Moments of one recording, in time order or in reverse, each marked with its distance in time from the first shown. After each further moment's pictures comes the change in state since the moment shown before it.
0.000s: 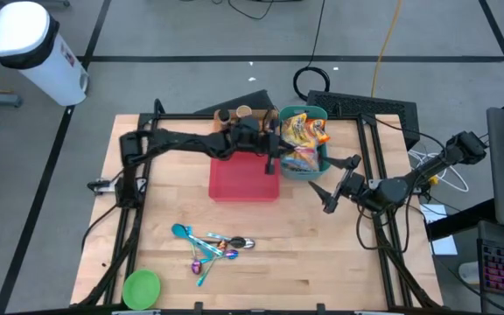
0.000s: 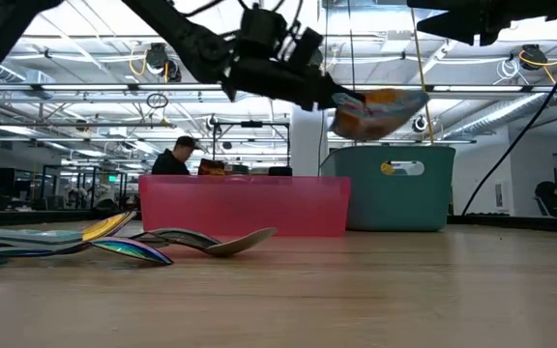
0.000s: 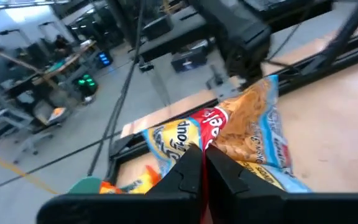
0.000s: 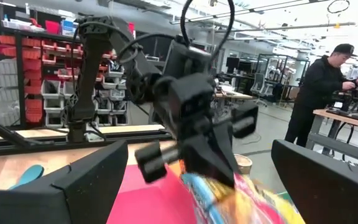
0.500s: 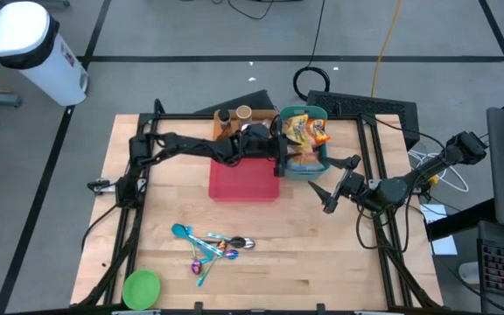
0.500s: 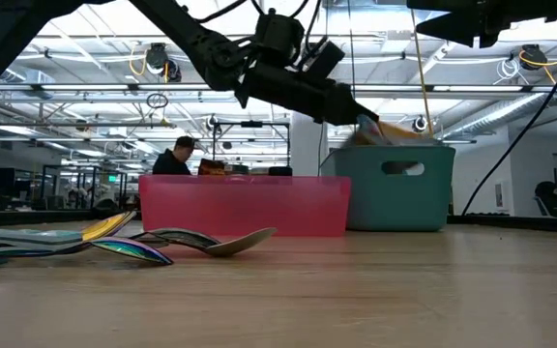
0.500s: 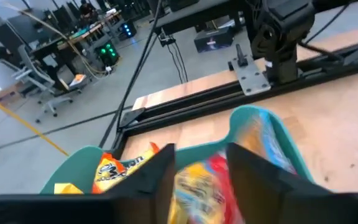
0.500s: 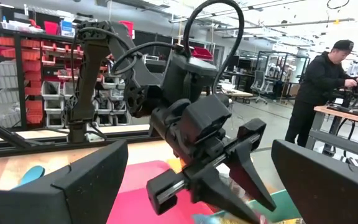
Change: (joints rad) left arm -0.049 0.085 0.066 -0.010 -0.199 -0.093; right arm -0.004 0.002 0.000 -0.009 -0.001 0.026
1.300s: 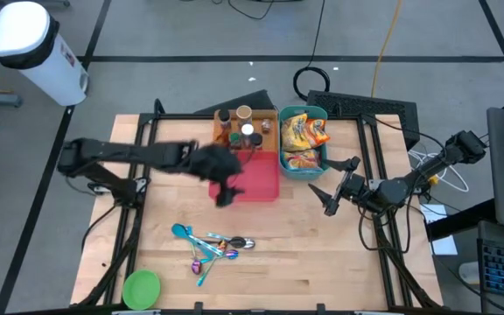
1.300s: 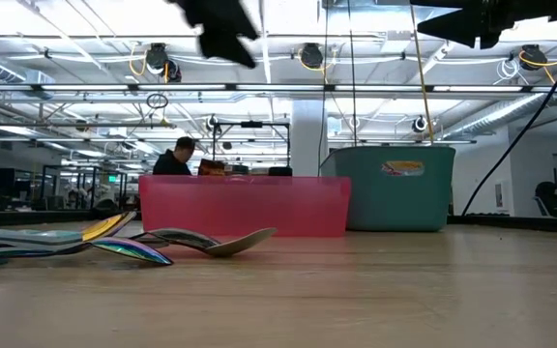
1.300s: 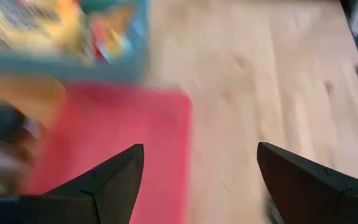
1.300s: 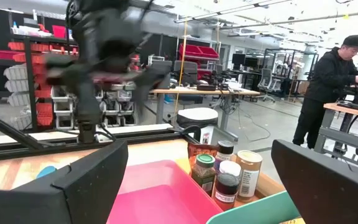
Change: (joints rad) left arm -0.239 -0.619 -0.129 -1.039 -0.124 -0.509; right arm 0.025 0.002 0.000 -0.008 -0.002 0.035
